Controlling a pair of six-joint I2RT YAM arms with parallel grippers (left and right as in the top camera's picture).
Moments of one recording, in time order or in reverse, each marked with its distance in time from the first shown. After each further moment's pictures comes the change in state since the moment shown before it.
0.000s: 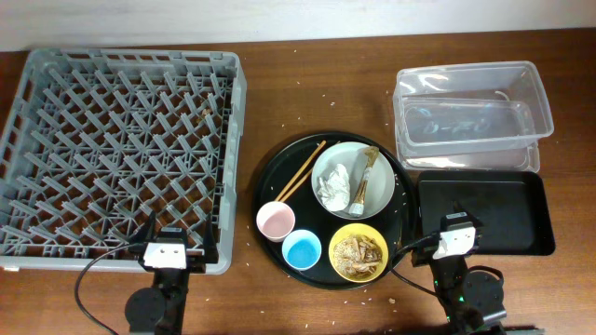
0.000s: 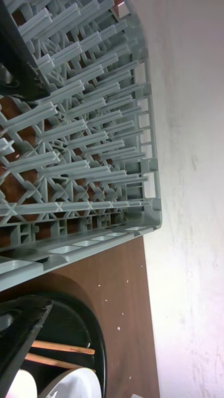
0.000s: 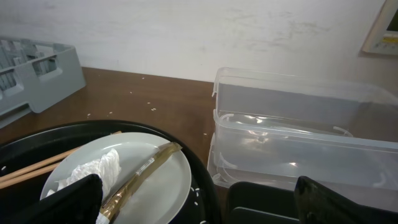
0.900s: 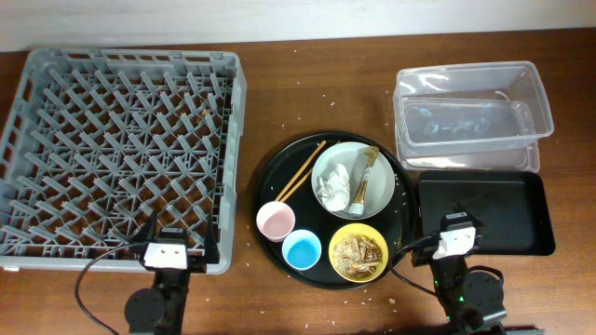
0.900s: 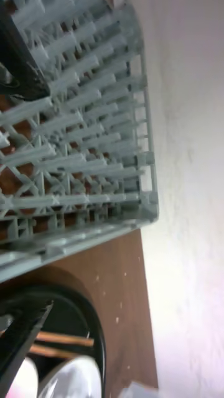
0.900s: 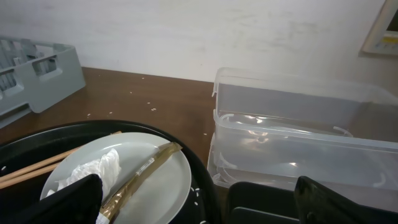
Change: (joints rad) left arm 0.000 0.000 0.000 0.011 0.037 0.000; right arm 0.000 0.000 0.000 0.000 0.000 0.000
